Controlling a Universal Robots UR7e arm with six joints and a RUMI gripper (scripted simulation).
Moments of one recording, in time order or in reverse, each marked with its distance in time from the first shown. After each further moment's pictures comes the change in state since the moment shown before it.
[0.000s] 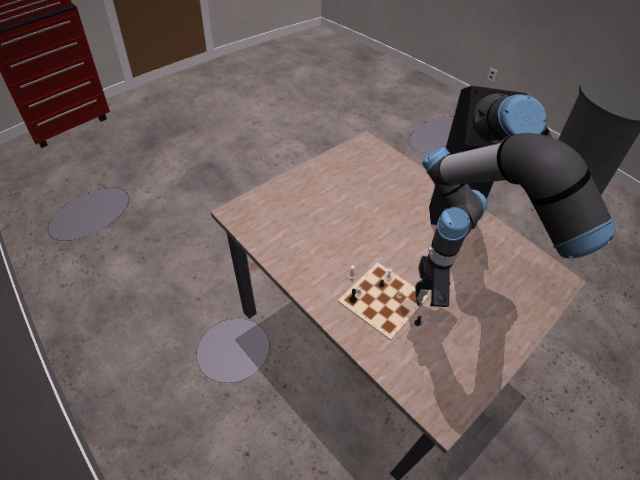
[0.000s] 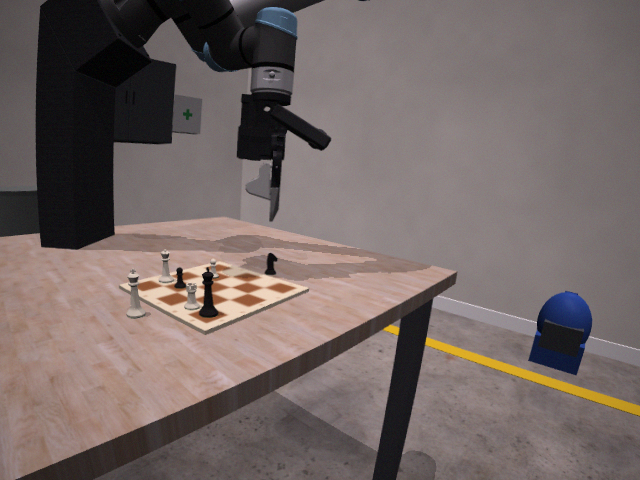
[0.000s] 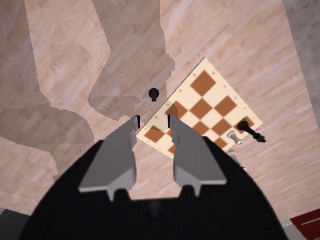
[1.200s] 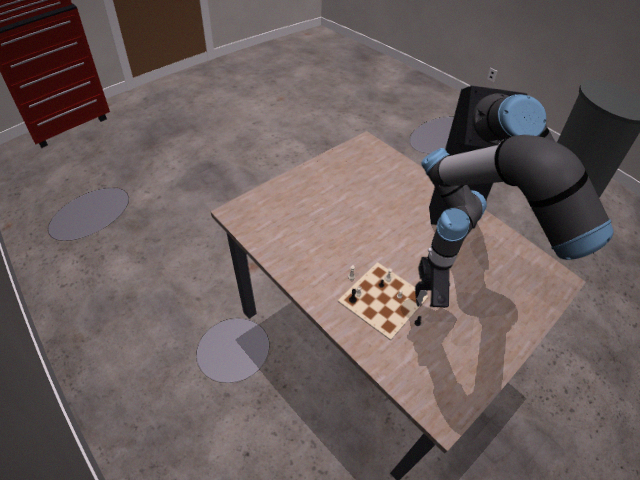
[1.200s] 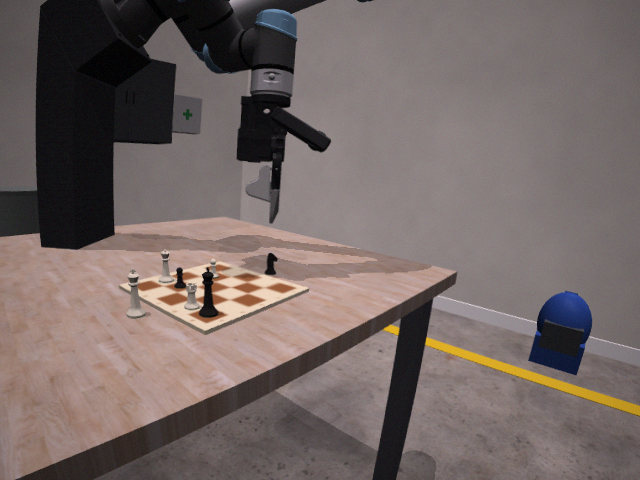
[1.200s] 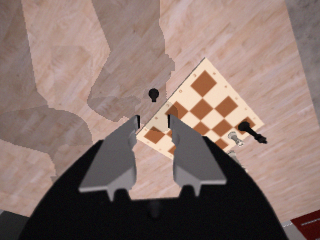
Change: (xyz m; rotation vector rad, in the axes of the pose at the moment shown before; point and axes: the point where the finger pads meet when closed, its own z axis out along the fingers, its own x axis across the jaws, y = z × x) arm 0.000 0.000 0.003 0.001 0.001 0.000
